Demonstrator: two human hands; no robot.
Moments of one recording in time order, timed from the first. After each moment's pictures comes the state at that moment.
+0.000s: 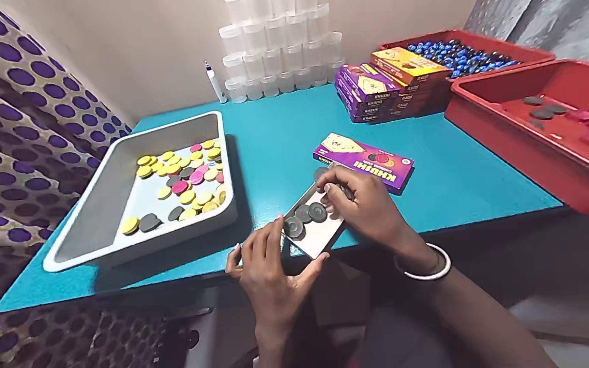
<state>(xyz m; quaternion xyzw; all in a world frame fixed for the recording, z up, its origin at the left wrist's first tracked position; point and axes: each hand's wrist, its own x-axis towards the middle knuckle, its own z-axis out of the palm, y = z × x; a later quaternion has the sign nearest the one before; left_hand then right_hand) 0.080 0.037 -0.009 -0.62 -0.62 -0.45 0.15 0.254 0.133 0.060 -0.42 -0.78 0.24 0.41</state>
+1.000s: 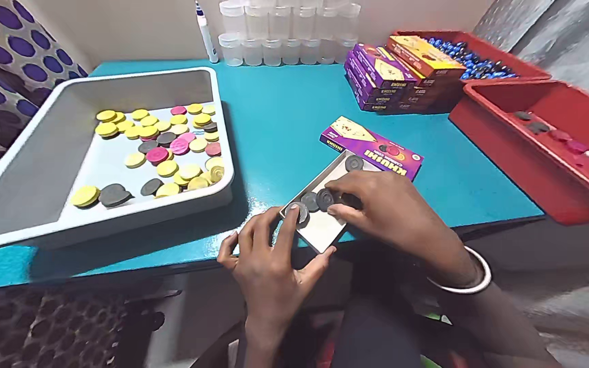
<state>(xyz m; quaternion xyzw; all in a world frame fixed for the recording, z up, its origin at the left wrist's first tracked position) 0.081 0.036 -0.009 -0.63 -0.63 -0.44 0.13 0.261 0.119 0.084 -0.41 -0.90 0.01 0.16</state>
